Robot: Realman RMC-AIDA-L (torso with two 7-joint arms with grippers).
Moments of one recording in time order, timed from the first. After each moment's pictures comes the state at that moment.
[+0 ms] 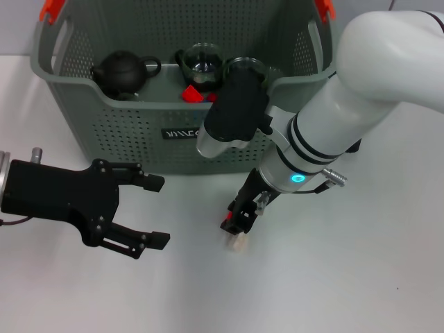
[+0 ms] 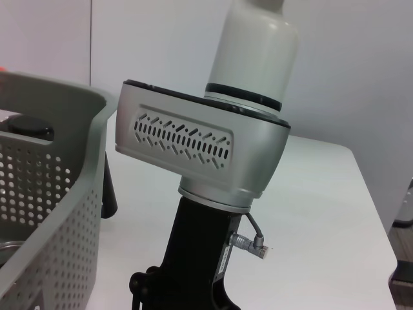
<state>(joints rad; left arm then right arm) -0.53 -2.11 0.58 1.03 2.28 1.97 -1.41 1.11 2.12 -1.88 -0.57 -2.15 -1.00 2.39</state>
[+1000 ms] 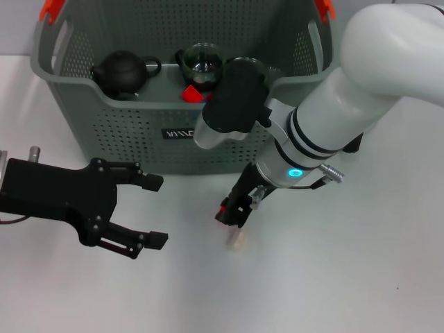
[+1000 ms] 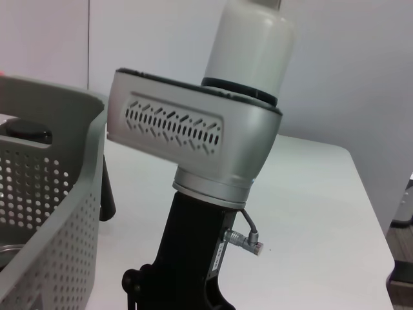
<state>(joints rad) -0.54 -2.10 0.57 1.03 2.27 1.98 -1.41 1.09 2.11 -1.88 -0.62 -2.15 -1.01 2.42</state>
